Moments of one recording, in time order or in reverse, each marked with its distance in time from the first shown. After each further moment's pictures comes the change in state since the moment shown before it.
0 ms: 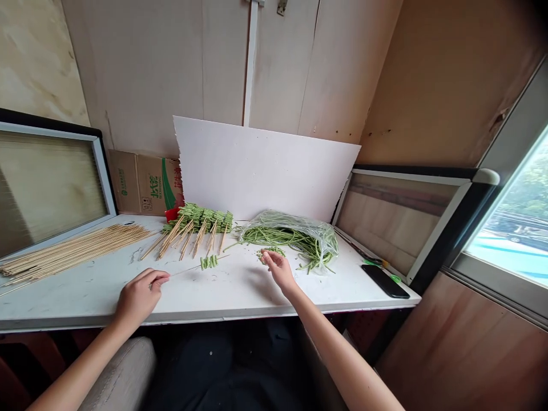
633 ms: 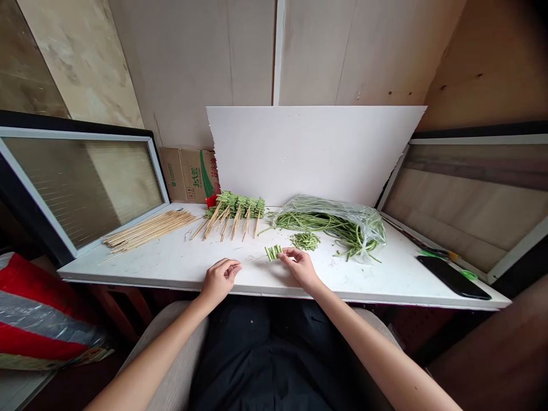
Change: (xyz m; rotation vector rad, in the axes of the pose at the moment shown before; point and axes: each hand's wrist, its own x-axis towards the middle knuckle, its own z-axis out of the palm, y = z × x) left_hand -0.024 0.078 0.025 -0.255 -0.098 0.105; right_hand -0.024 0.012 0.049 0.129 -0.113 0.001
